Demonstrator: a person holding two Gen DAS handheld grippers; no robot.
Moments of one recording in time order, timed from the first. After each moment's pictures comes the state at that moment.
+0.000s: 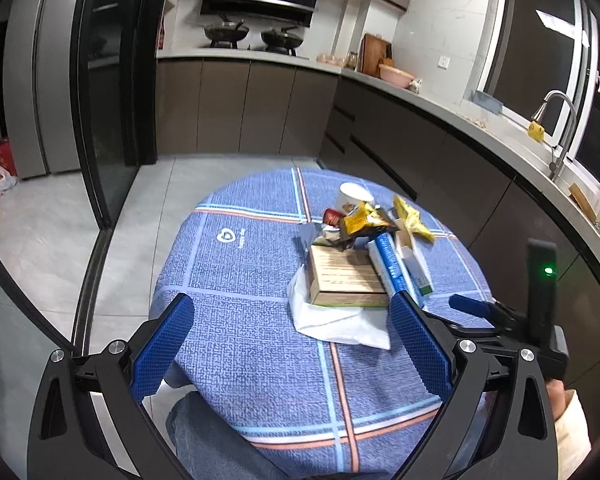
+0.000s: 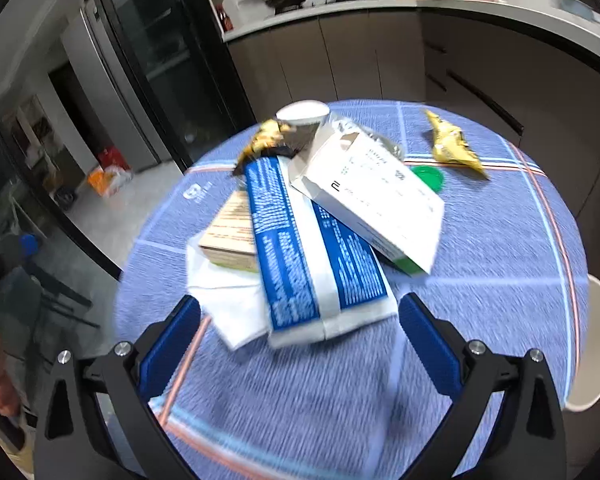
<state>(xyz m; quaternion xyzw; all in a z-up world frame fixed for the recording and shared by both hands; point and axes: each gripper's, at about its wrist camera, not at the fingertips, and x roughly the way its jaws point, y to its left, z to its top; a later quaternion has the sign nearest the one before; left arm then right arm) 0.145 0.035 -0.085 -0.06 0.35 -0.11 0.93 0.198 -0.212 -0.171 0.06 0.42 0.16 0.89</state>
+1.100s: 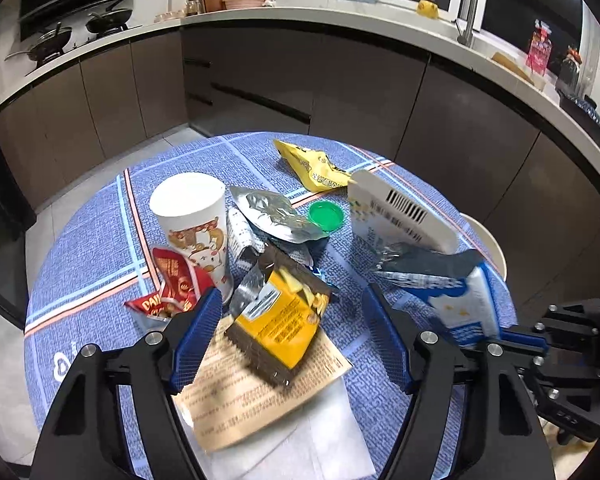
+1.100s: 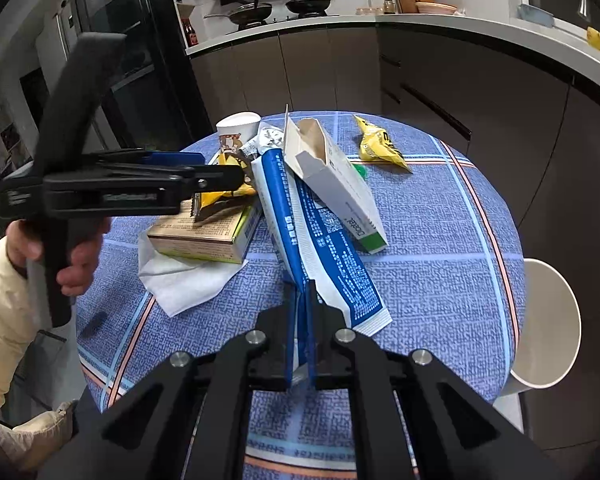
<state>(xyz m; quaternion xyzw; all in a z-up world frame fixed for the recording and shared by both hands) 0.311 -0.118 -0.152 0.11 0.40 -0.33 0.85 0.158 -0.257 -0.168 0.05 0.40 0.08 0.91</state>
